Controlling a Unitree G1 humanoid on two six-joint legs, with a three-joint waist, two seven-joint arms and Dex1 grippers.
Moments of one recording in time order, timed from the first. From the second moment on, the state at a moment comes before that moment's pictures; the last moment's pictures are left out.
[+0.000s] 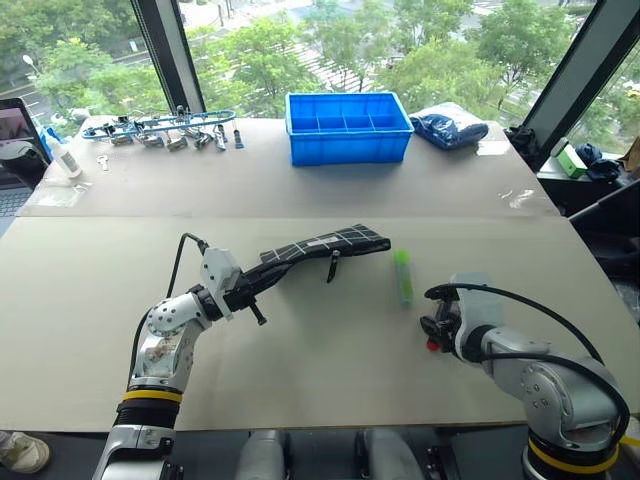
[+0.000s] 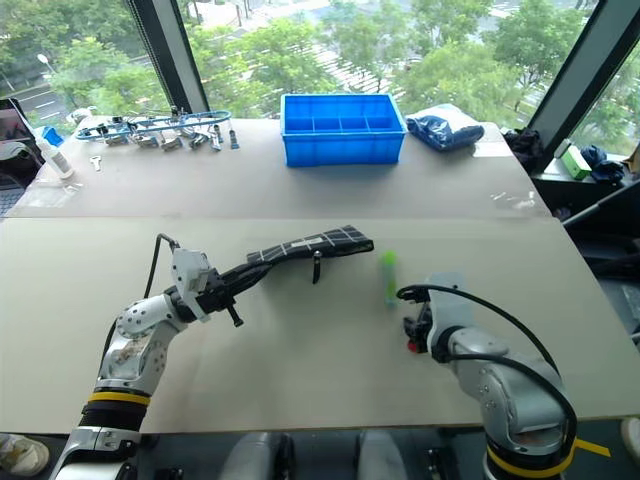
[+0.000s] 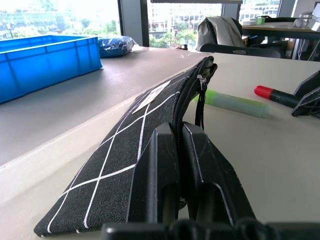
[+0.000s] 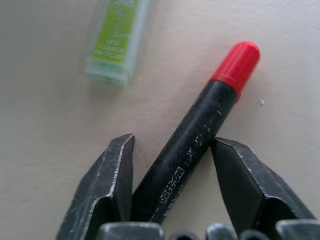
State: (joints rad) left arm -0.29 0.39 0.04 0.17 -0.36 -0.09 -0.97; right arm -0.20 -0.34 -0.15 -0.74 0.35 1.60 0.04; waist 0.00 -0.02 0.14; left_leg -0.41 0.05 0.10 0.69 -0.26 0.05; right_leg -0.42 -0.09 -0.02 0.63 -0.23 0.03
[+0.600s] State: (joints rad) left arm -0.30 0.39 0.04 0.17 -0.36 -0.09 -0.96; right arm -0.42 -0.64 -0.09 -0.52 0.24 1.23 0.20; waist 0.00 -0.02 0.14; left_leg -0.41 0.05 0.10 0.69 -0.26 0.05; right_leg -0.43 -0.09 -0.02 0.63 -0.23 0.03
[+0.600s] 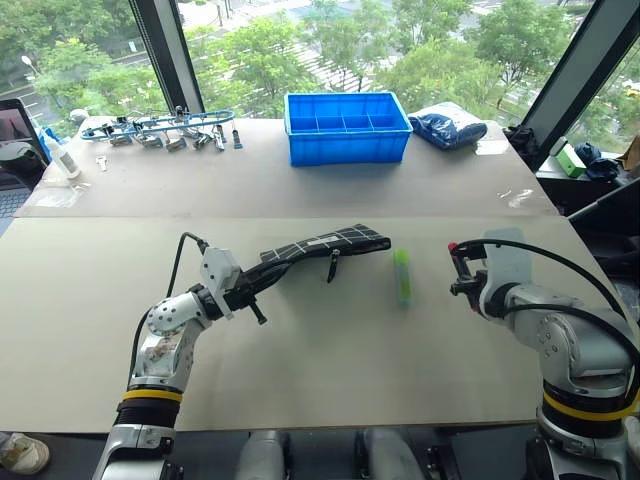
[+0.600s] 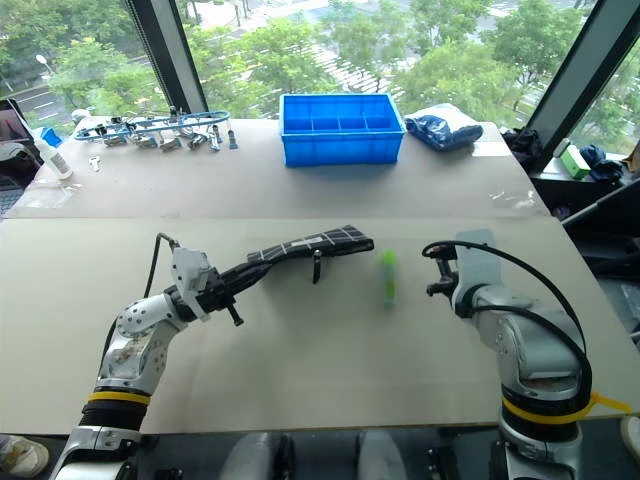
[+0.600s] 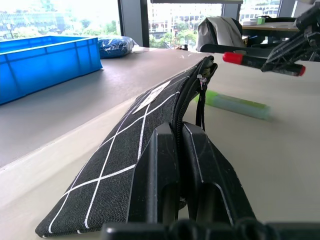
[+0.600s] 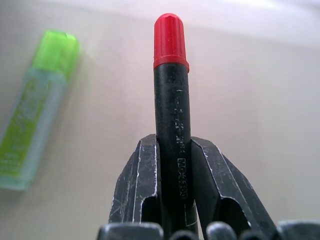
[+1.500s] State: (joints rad) left arm -0.31 0.38 0.04 0.19 -0.36 -0.09 -0.97; right arm -0.45 -0.88 0.29 -0.22 -0.46 -0.07 0.59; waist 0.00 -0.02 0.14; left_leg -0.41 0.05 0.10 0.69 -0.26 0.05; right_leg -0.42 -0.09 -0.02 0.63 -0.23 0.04
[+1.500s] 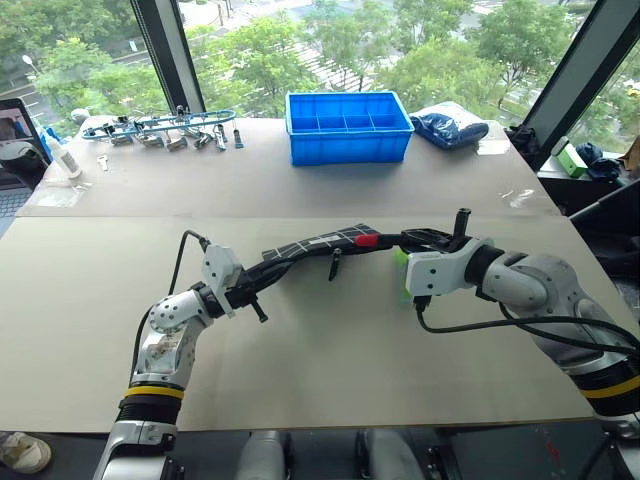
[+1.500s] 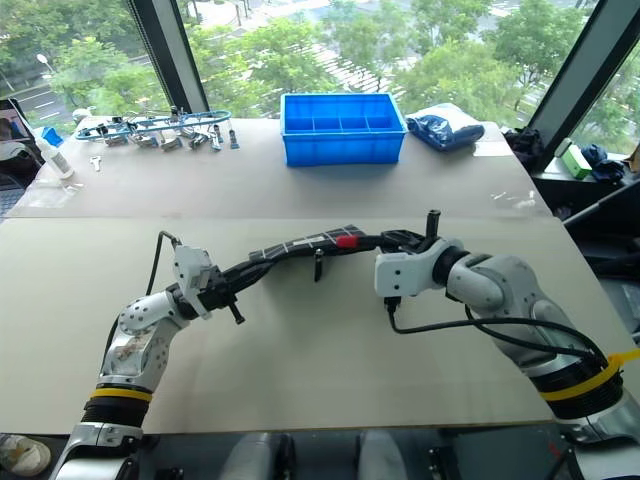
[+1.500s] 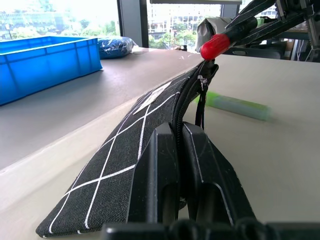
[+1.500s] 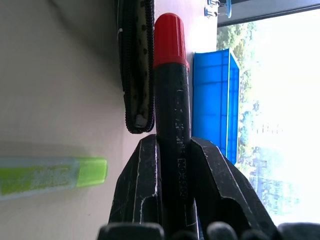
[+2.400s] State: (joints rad) left arm -0.32 0.38 0.04 0.19 -0.36 -0.09 -0.97; right arm -0.39 -0.83 0.21 -0.19 -0.54 -0.10 0.63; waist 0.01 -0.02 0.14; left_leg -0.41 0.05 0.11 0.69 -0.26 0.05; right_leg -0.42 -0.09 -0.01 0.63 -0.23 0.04
